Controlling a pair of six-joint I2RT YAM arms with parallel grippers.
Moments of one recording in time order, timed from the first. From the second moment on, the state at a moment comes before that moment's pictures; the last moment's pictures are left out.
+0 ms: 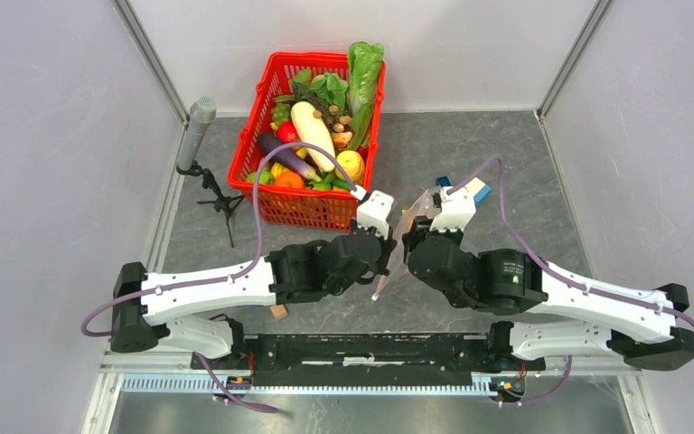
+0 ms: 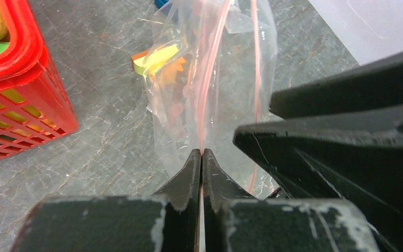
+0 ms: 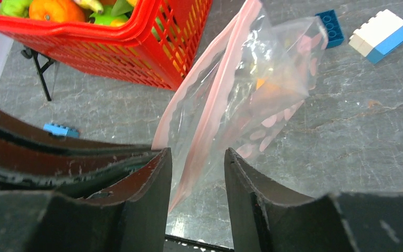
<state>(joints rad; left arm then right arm) -1.32 1.30 1.13 -0.30 -0.58 -0.52 1.33 1.02 1.15 -0.89 0.92 0.90</state>
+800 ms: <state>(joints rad) -1.36 1.29 1.13 -0.23 -0.60 -0.52 1.33 1.04 1.11 -0.89 0.97 0.94</state>
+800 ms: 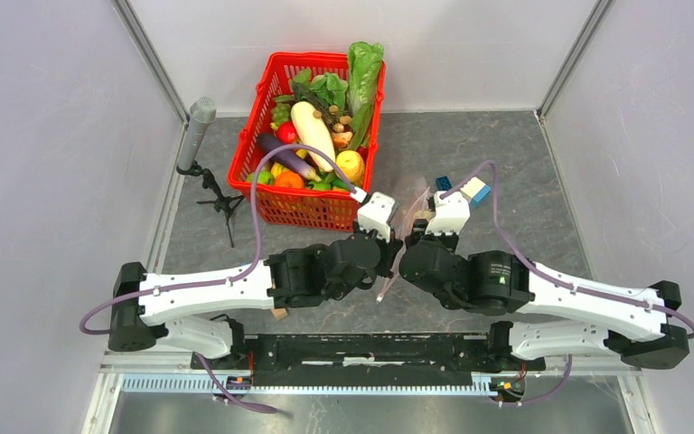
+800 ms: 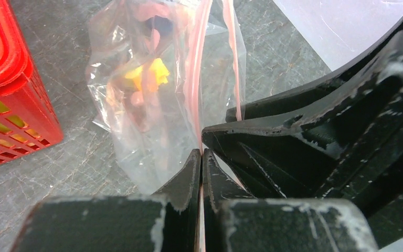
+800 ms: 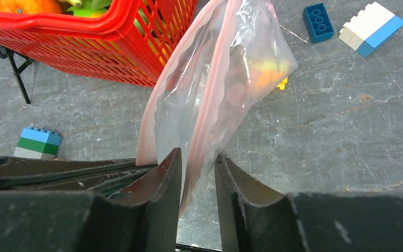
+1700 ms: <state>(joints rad) -1.21 1.20 1.10 -0.27 -0.60 -0.50 1.33 0.91 1.12 -1.11 1.02 1.00</state>
